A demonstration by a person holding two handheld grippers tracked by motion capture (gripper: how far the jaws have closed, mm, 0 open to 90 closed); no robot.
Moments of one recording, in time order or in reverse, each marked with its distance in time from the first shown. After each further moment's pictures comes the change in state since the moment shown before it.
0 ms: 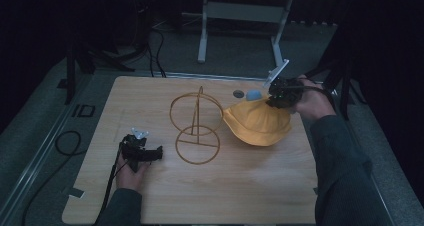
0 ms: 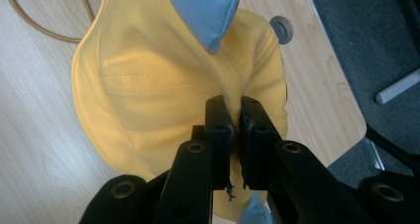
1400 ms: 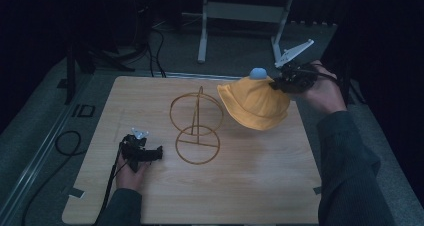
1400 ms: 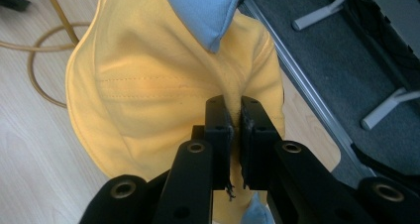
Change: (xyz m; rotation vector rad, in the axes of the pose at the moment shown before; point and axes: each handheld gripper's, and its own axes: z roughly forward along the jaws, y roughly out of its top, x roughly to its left) left arm 0.000 0.000 0.000 0.001 0.000 0.001; right arm -0.015 0.005 -0.051 -0.219 -0.040 0.101
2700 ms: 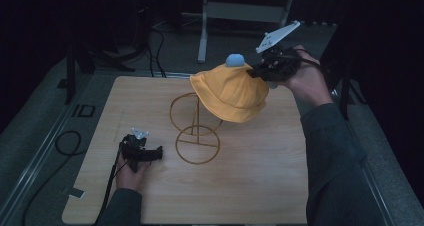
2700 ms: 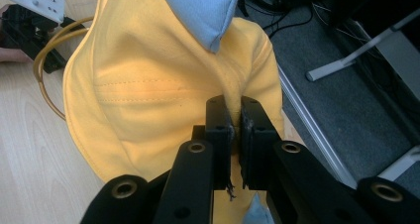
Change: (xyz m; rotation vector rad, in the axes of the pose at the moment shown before) left arm 0.000 0.000 0.000 -0.003 0.000 -0.002; right arm 0.027 0.062 -0.018 -0.135 0.064 -0.074
